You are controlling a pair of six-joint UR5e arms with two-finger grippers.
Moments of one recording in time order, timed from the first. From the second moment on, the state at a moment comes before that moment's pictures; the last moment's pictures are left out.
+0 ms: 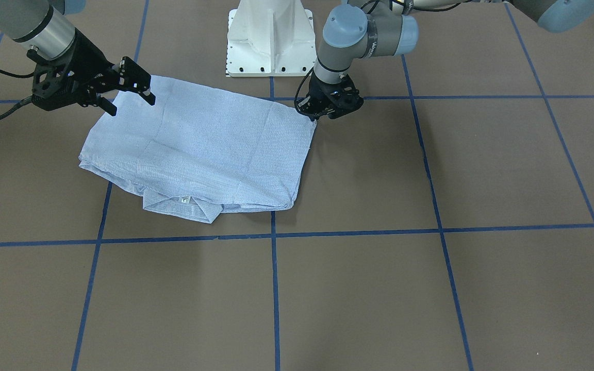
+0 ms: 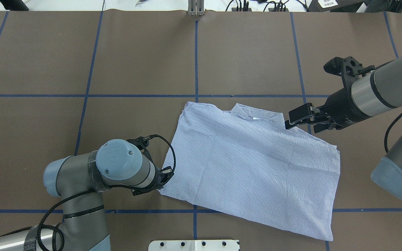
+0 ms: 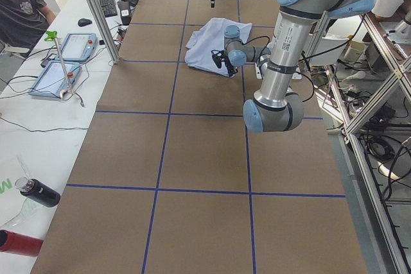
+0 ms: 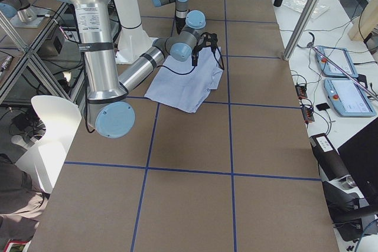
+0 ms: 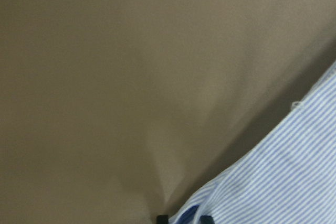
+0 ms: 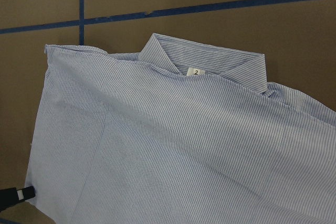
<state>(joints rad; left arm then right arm) -0.32 -2.05 -1.81 -1.74 -1.86 -1.83 0.82 -1.43 2.11 -1.29 2.27 1.15</state>
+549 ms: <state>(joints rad) -0.39 -2.07 -1.82 -1.66 -1.86 -1.81 0.83 -1.43 2.11 -1.29 2.27 1.15</state>
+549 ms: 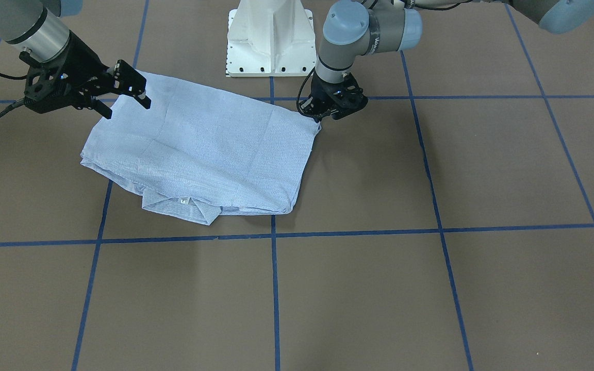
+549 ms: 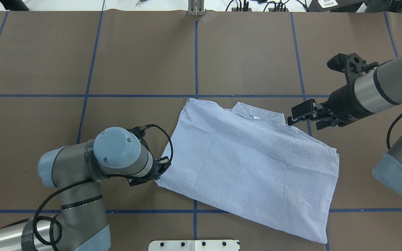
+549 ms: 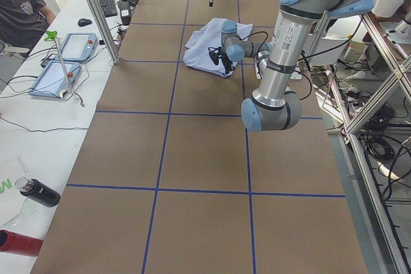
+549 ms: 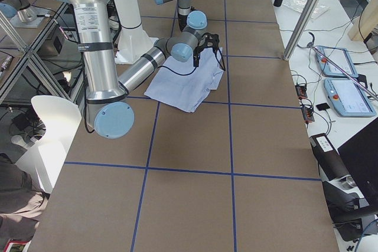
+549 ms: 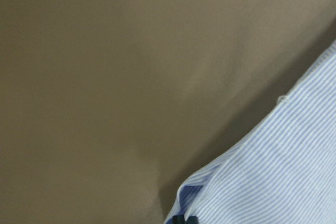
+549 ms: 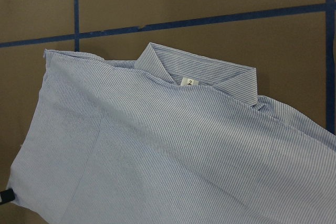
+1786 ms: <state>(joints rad) -0.77 -2.41 -1.22 -2.02 -1.73 -1.40 0.89 -1.43 2.11 -1.29 2.27 1.15</state>
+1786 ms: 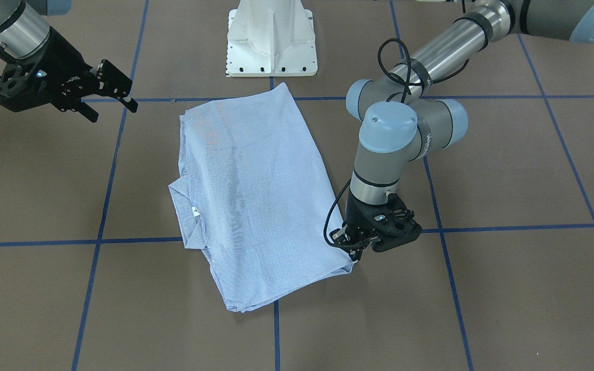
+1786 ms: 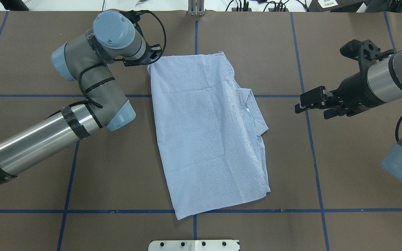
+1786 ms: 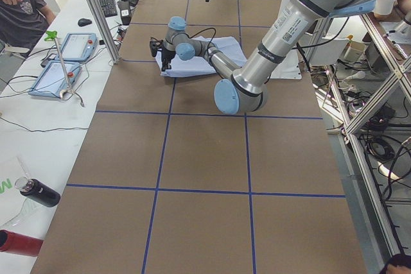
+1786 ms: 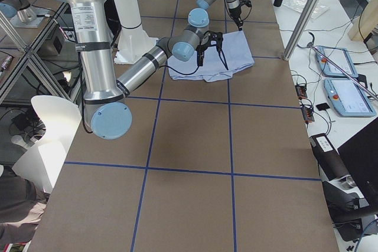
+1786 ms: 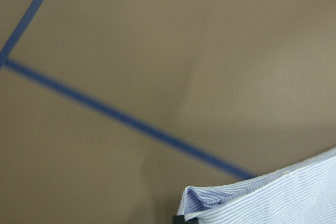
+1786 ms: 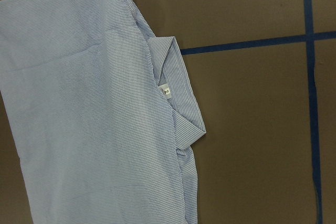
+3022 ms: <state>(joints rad) -0.80 -2.51 -0.95 -2.33 -1.65 -1.35 0.89 -1.34 2.03 -1.28 2.20 1.15</state>
